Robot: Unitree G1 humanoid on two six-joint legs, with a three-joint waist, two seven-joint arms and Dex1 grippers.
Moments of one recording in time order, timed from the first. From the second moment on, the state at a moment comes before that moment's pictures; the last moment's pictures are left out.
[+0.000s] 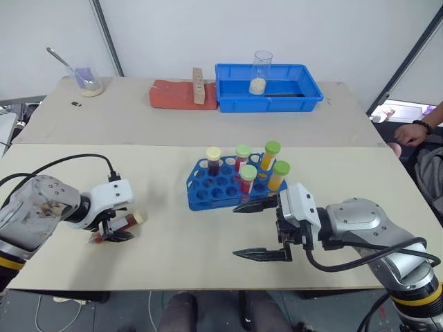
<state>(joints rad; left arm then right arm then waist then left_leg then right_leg) -0.39 1.22 -0.26 -0.18 -0.15 0.70 -1.19 -0.32 -0.73 0.17 -0.62 0.58 0.54 1.03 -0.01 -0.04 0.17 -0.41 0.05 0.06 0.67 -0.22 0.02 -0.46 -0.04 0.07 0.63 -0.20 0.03</state>
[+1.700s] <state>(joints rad) -0.50 0.36 -0.04 -0.16 -0.39 0.42 -0.79 -0.28 -0.93 -0.15 -0.72 0.81 0.78 0.86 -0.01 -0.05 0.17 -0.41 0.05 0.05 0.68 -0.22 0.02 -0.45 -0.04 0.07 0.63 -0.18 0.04</state>
